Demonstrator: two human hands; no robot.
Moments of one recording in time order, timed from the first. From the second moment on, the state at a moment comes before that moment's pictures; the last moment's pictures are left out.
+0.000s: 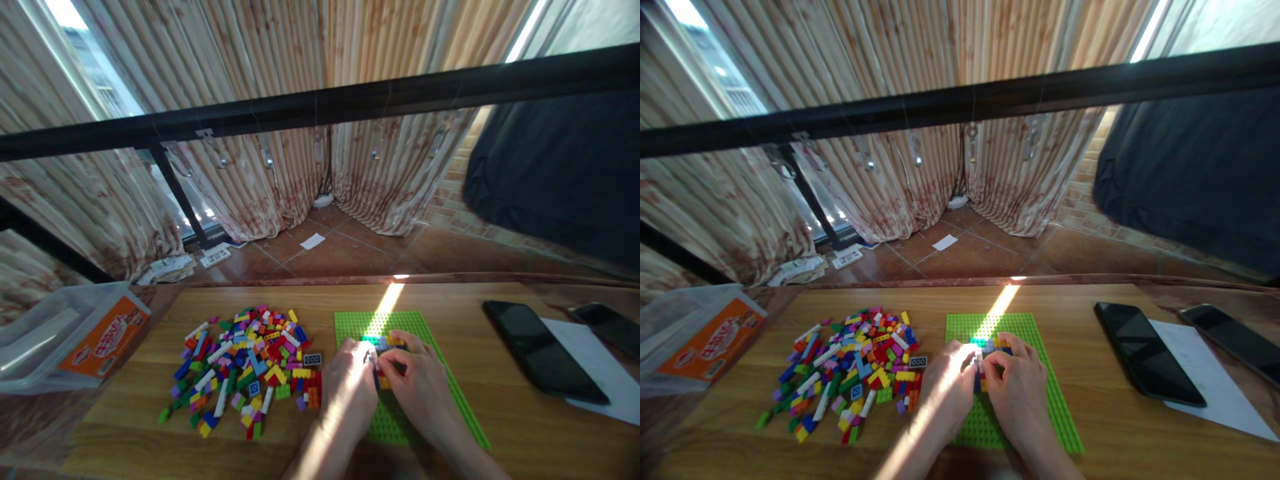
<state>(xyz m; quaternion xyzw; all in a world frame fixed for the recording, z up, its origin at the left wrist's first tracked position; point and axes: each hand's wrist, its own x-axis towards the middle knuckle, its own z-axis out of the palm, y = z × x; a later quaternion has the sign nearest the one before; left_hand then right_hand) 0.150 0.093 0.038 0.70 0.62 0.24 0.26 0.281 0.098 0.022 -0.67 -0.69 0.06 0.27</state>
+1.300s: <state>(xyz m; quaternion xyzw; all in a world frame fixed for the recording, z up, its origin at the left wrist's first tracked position) 0.153 0.095 0.042 0.67 0.64 0.27 0.27 0.281 0.114 0.026 -0.70 -0.67 0.07 0.22</state>
